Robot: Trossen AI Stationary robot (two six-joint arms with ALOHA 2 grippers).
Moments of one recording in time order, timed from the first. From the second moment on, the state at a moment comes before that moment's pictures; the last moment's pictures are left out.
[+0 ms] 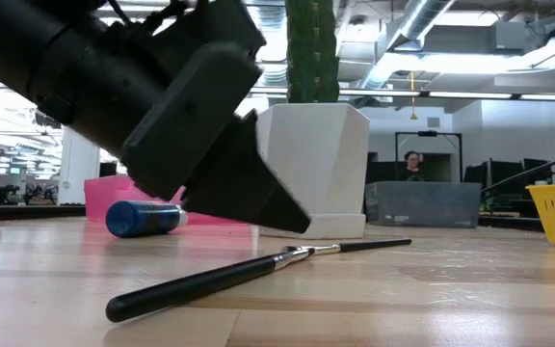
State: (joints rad) left arm -0.60 2.11 1.08 0.26 -0.81 -0.54; right arm 1.06 1.22 1.08 -0.18 1.31 -0.06
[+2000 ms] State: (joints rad) left arm -0.59 2.18 1.05 0.36 -0.76 -0.58; right arm 1.07 1.22 1.08 -0.19 1.28 -0.06
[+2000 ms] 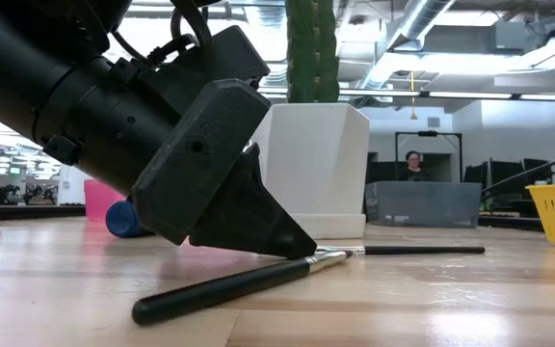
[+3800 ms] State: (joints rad) left arm -0.72 1.94 1.04 0.44 -0.93 -0.20; right arm 1.02 1.21 1.08 -0.21 1.28 -0.06
